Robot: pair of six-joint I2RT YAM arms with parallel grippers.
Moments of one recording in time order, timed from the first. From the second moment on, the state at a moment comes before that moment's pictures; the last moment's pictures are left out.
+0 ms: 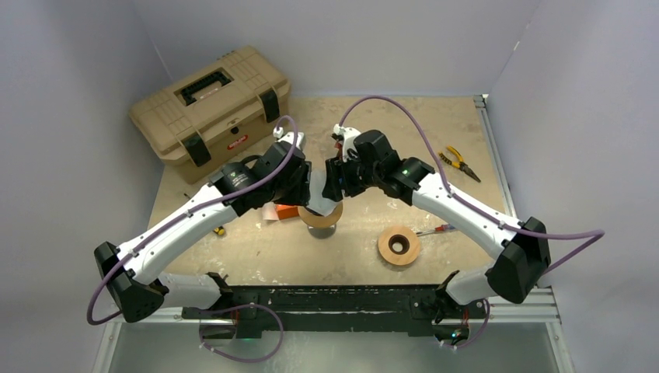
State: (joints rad) left arm -0.83 1.26 1.33 -0.94 -0.26 -0.60; right arm 0.75 1.43 1.25 -0.51 -0.18 0.35
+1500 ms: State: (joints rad) left arm -0.83 1.32 1.30 -0.91 -0.31 -0.62; right arm 0.76 1.52 1.23 -0.42 -0.14 0.31
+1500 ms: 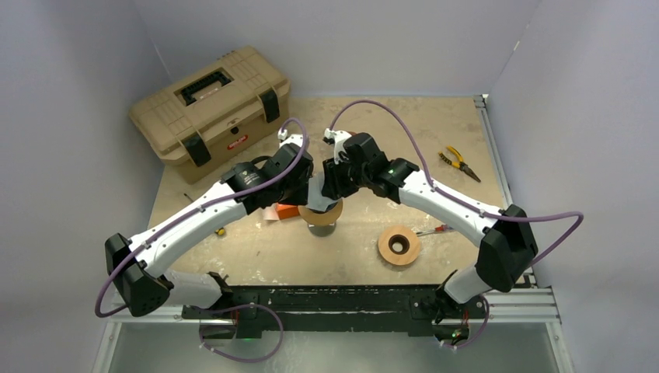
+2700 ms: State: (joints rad) left arm -0.83 1.33 1.29 -0.92 -0.34 -0.65; right arm 0.76 1.50 1.23 -0.45 -0.20 0.30
